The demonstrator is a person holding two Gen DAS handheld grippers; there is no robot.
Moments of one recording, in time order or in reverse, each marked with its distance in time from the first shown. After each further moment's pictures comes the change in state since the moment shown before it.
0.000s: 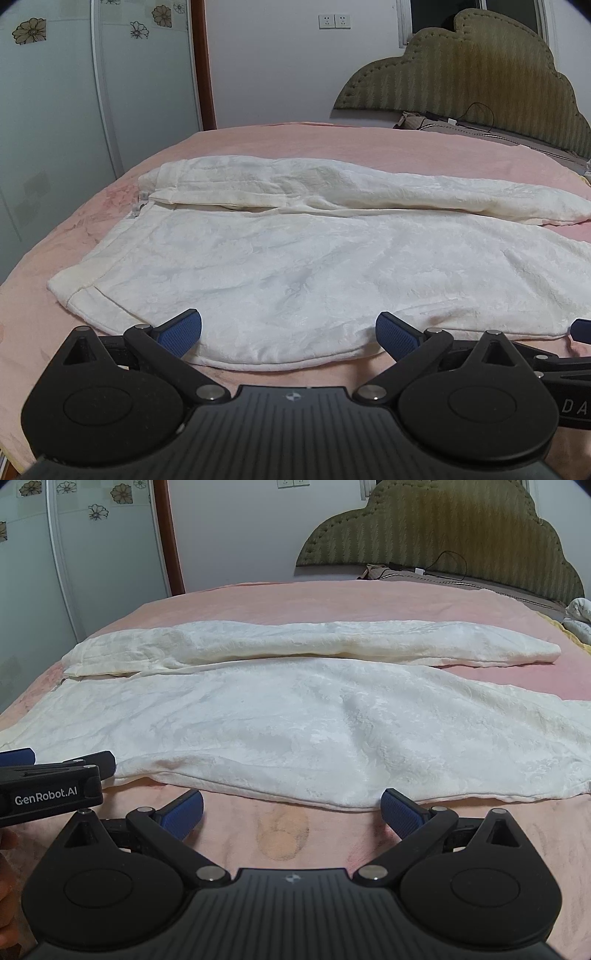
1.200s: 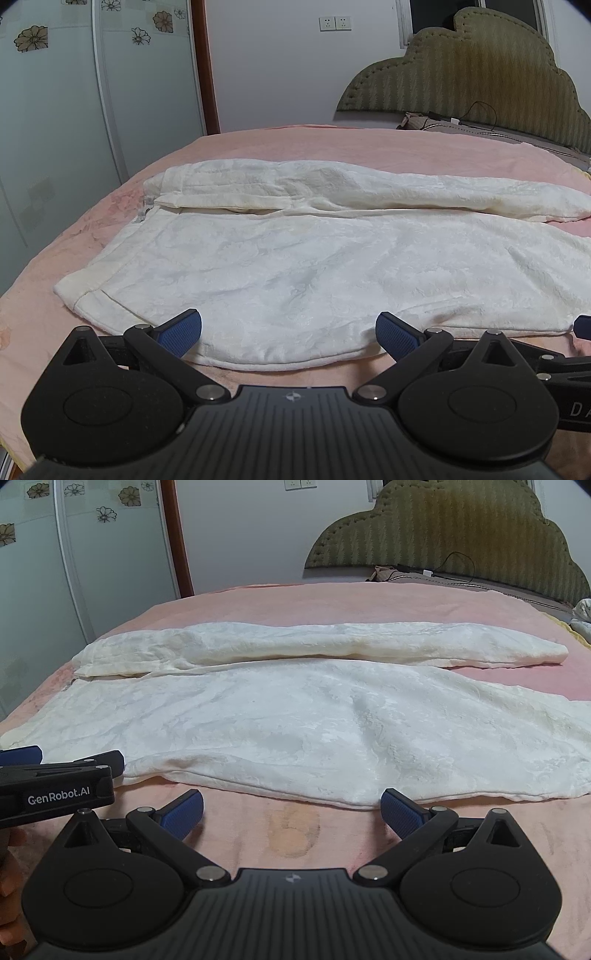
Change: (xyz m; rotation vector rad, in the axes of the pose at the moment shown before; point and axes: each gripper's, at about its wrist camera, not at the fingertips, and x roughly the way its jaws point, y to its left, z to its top) left arm -0.001 0.003 -0.002 0.014 -0.011 0.015; right arm -0.002 0.001 -0.001 -0.001 -0.010 0.032
